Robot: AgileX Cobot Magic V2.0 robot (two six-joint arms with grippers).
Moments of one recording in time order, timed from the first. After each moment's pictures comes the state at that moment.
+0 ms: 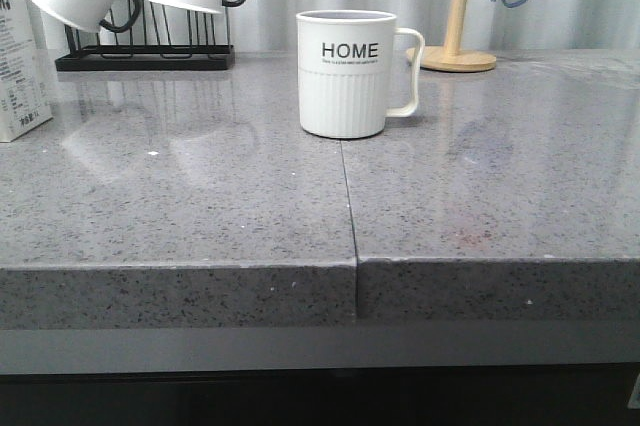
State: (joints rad) left arm -0.08 0.74 -0.53 0.03 0.21 -0.21; right arm 0.00 0.25 -0.31 -0.20 0.26 0.29
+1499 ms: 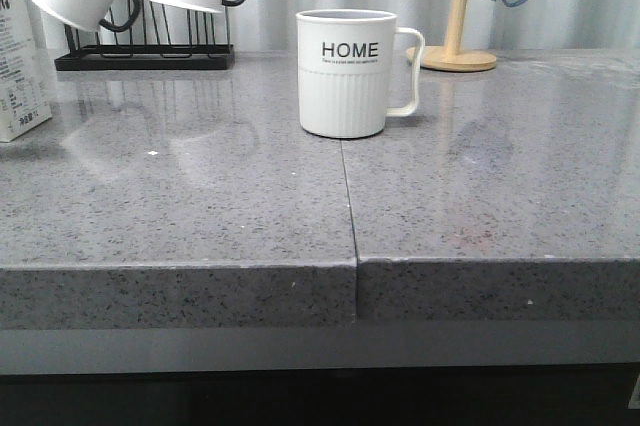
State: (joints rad) left arm -0.10 1.39 -0.68 0.01 -0.45 -0.21; right arm 0.00 0.25 -0.31 -0.20 0.26 0.29
